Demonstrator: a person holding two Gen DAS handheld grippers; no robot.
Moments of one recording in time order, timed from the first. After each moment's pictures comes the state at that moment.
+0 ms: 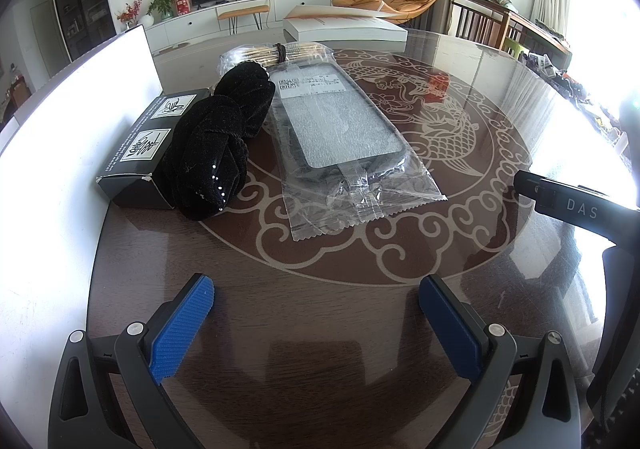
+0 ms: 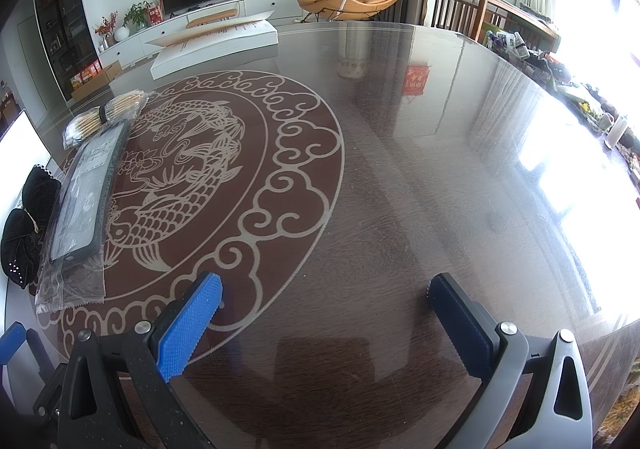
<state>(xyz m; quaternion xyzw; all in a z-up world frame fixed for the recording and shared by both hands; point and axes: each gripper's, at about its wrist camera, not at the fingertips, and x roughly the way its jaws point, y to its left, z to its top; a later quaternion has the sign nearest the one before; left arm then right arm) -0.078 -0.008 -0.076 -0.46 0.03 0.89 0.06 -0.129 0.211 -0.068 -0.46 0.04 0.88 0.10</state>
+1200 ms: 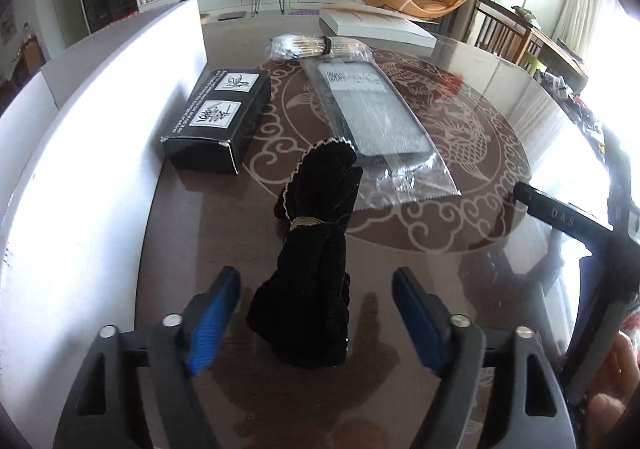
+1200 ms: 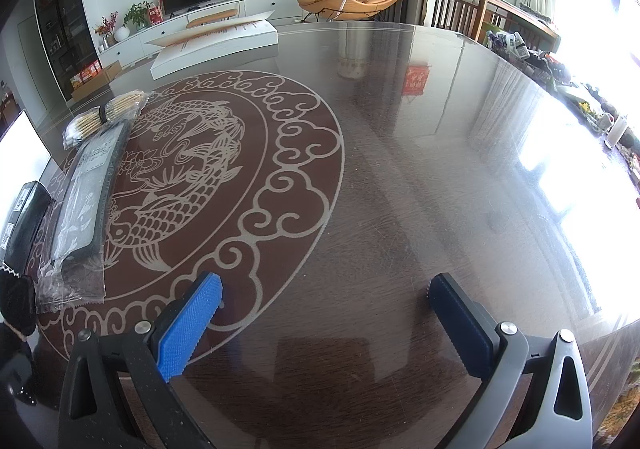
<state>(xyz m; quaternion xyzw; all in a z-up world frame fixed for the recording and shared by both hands) -0.062 -0.052 -0.058 -0.49 -0.01 0.87 0.05 -0.129 0.211 -0.068 -0.46 0.04 0.88 0.10</state>
